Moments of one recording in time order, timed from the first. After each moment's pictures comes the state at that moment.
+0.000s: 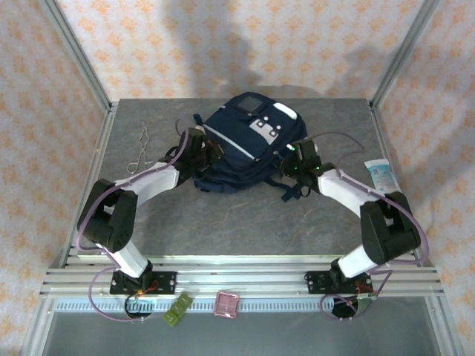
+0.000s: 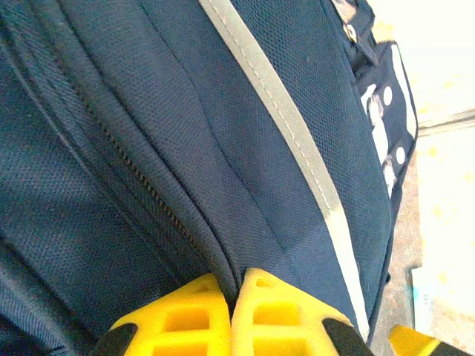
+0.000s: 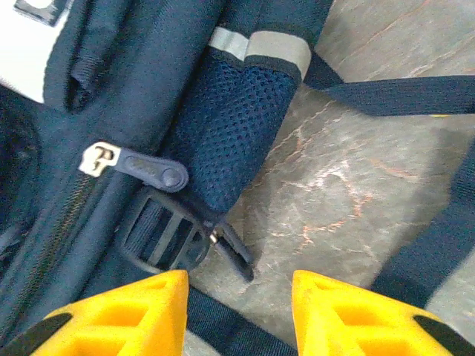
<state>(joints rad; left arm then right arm) -0.36 1.65 1.02 0.02 0.13 -0.92 0.37 1.54 0.89 -0.22 0.07 0.69</state>
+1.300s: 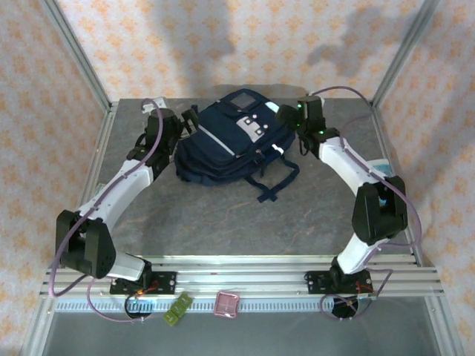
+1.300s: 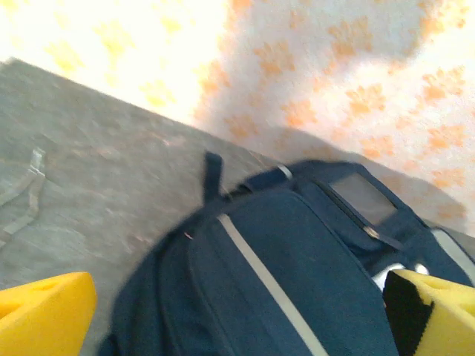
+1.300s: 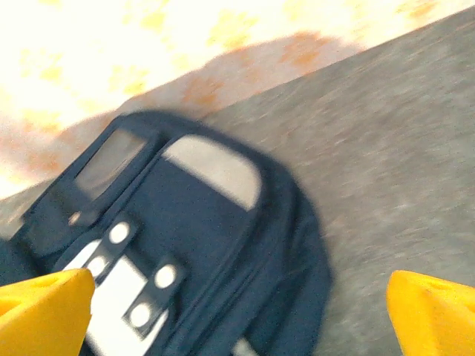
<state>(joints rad) -0.24 1.40 1.12 -0.12 -0.33 -0.51 0.28 1.67 1.33 -0.22 0.21 0.55</state>
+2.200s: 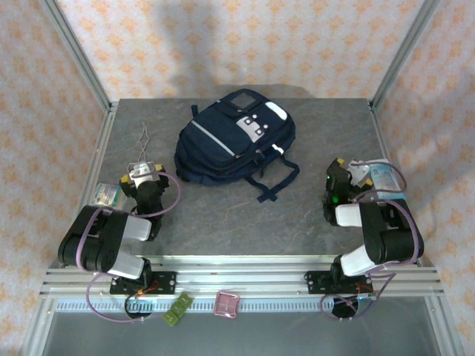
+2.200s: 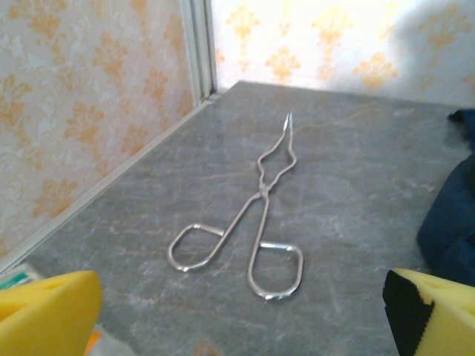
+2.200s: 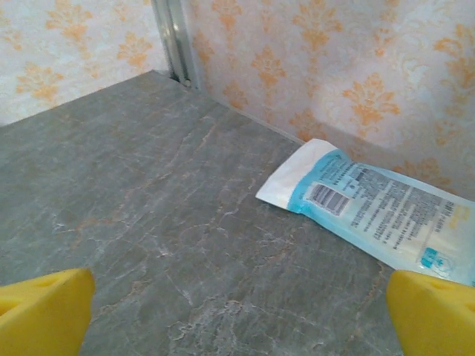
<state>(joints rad) -0.12 1.48 0.17 1.13 -0.61 -0.09 0.09 1.49 0.35 0.79 0.73 0.36</state>
